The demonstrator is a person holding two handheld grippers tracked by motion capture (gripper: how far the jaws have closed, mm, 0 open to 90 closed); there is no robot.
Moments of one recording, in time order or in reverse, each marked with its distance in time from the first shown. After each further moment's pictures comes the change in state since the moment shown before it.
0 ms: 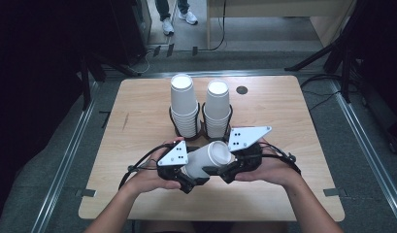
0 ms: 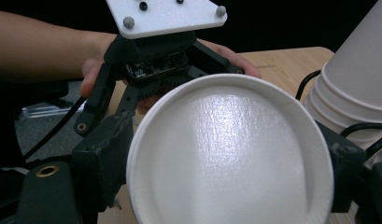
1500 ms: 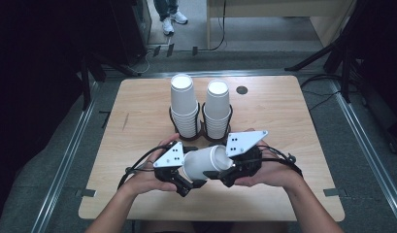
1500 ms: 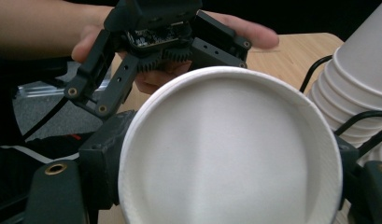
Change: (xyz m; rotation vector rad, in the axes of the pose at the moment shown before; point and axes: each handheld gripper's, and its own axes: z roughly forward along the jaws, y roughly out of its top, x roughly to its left) left arm 0.000 -0.004 -0.008 -0.048 0.008 -0.036; right arm 0.006 -0.002 0.000 0.069 -0.003 -0.033
